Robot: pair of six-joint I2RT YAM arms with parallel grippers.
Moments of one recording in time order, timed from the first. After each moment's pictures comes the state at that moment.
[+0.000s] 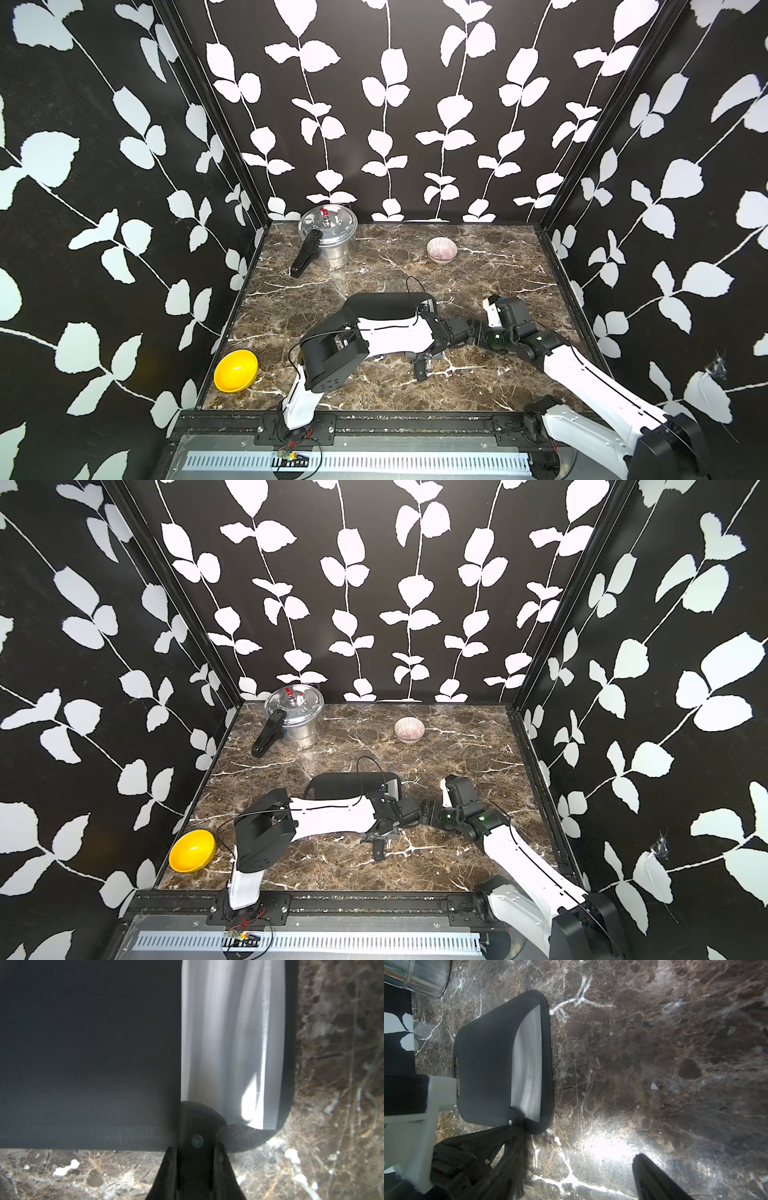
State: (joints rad) left arm -1.20 2.00 1.41 -0.88 -0.34 -1.10; right arm 0.40 0.99 0.53 -0.56 -0.23 0.64
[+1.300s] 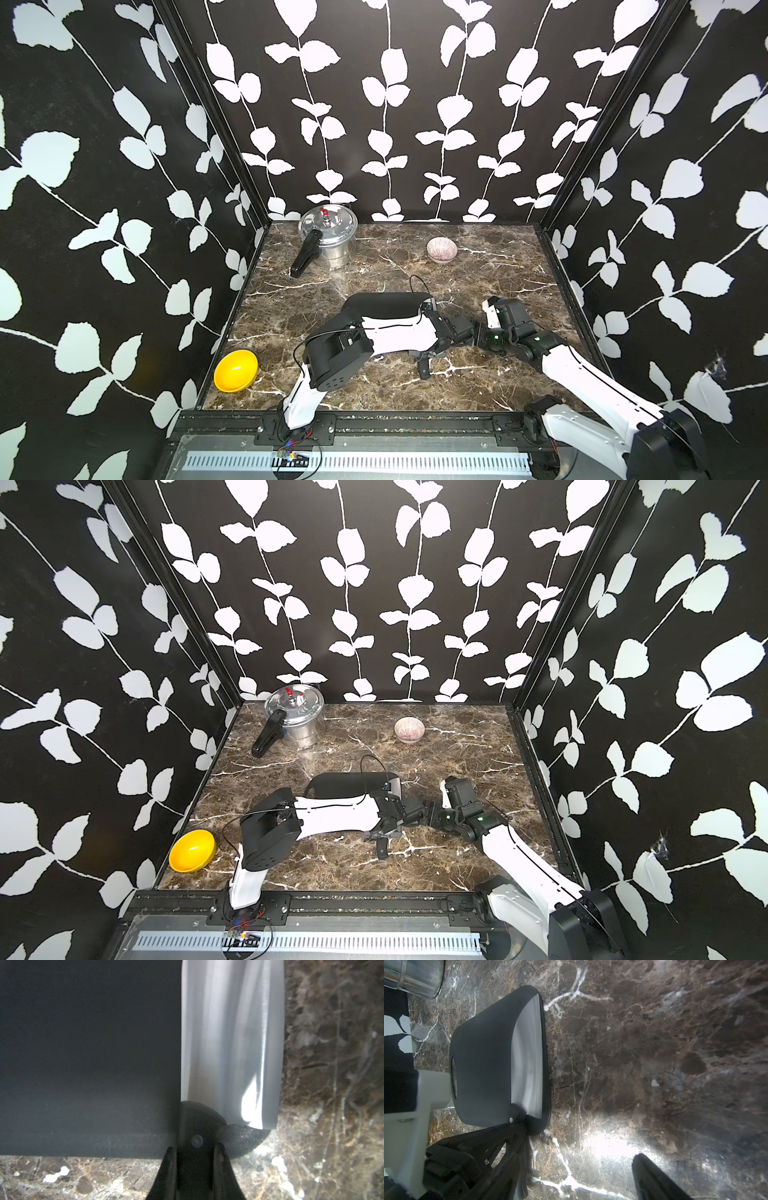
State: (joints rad) left arm -1.20 2.03 1.45 -0.89 -0.35 -1.10; right arm 0.40 1.01 0.52 -0.54 -0.23 0.66
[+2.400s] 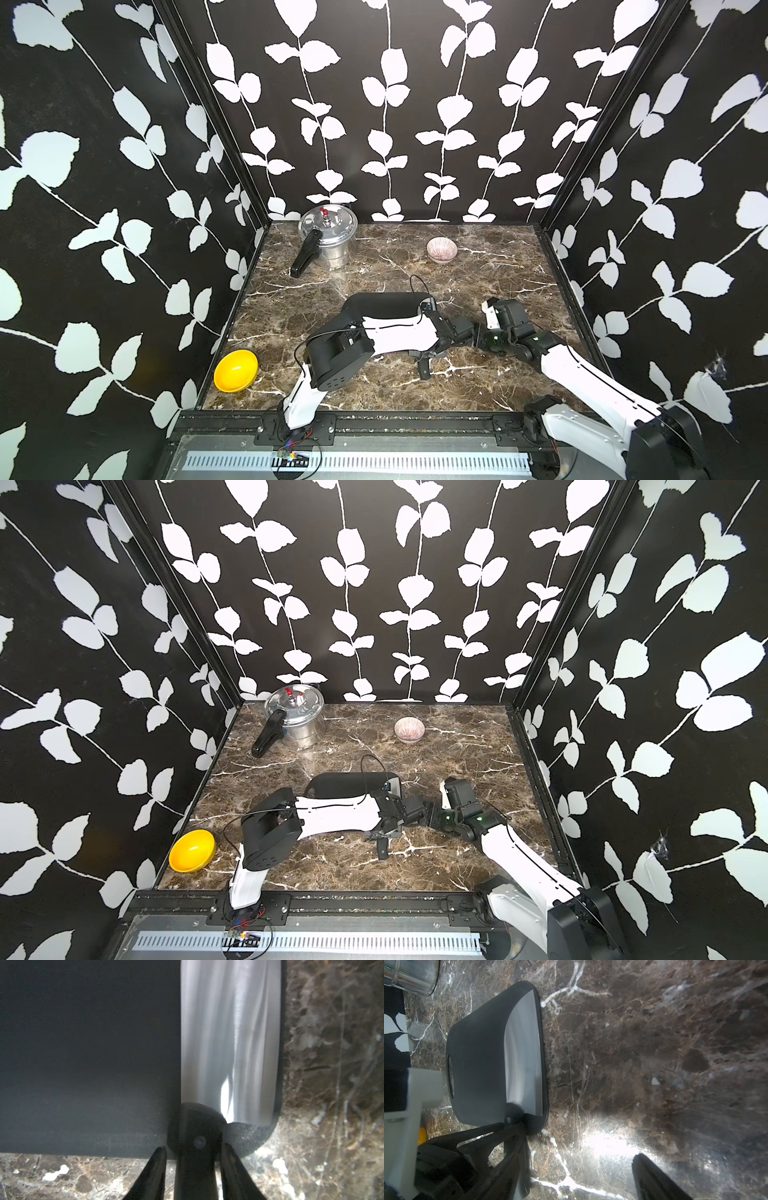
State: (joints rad) left arm -1.20 2.03 1.46 -0.90 -0.35 -1.11; right arm 0.40 1.02 0.51 -0.53 -0.24 0.66
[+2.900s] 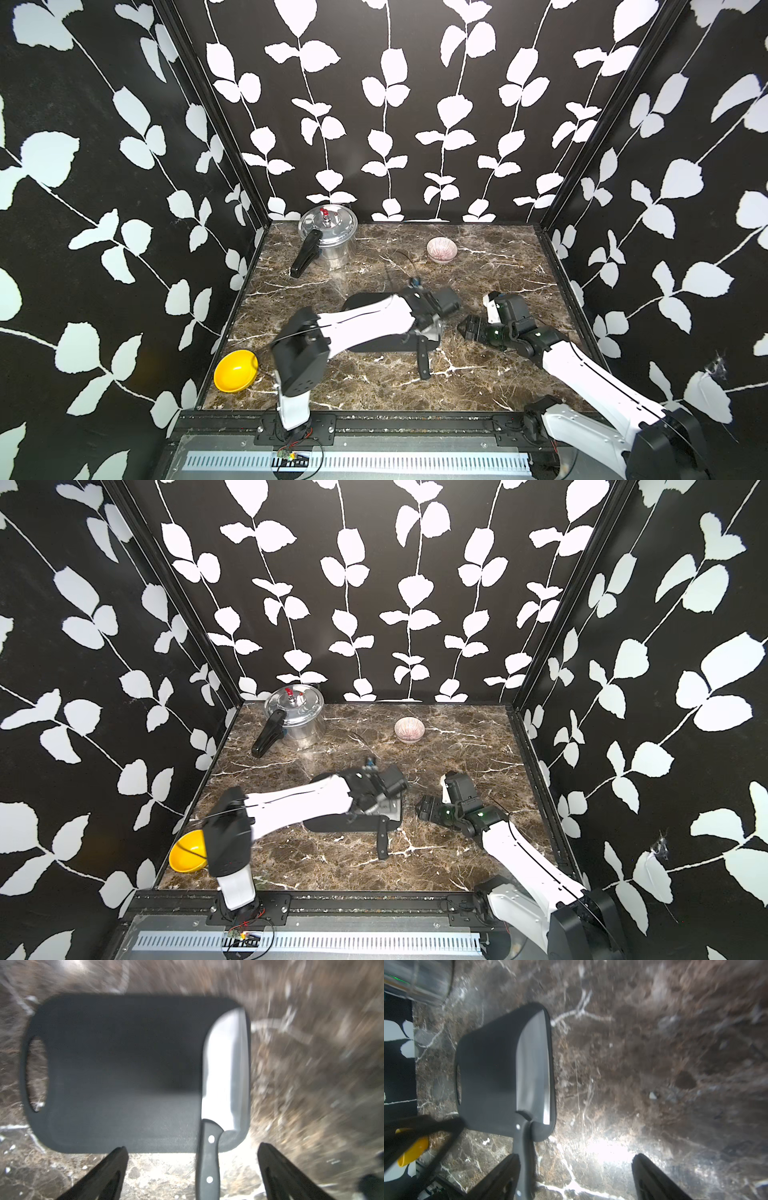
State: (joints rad) left arm -1.04 1.75 1.47 -0.95 -0.39 -0.98; right arm 0.40 1.02 0.60 -0.57 -0.18 0.64
